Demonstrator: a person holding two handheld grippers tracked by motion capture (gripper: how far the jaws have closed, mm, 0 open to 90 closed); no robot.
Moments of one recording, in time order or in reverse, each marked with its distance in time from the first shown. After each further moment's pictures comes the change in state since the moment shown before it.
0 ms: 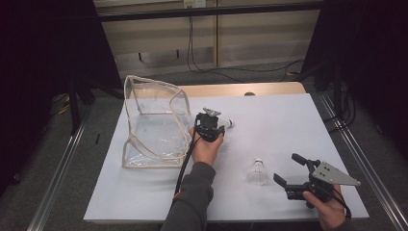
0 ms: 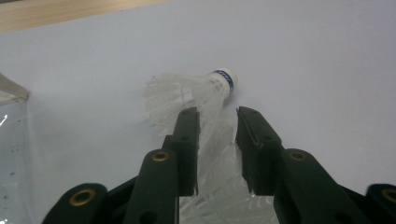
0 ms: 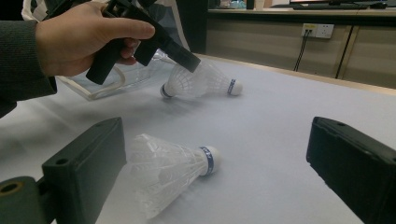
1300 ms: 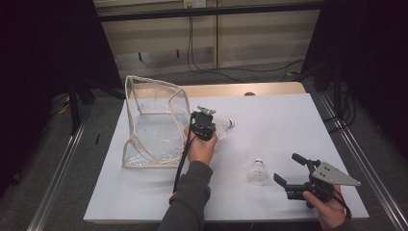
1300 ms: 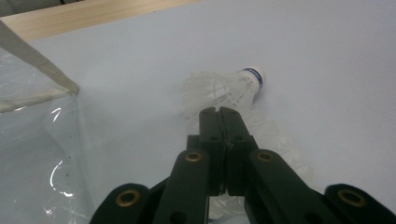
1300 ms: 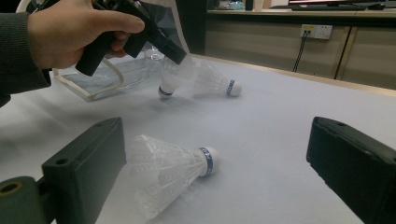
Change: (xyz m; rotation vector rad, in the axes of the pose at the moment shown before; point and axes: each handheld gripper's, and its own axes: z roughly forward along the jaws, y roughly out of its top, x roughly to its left) left arm 0.010 0.004 -0.015 0.021 0.083 0.012; right arm 0.000 0.000 0.000 -0.005 -0.004 0.000
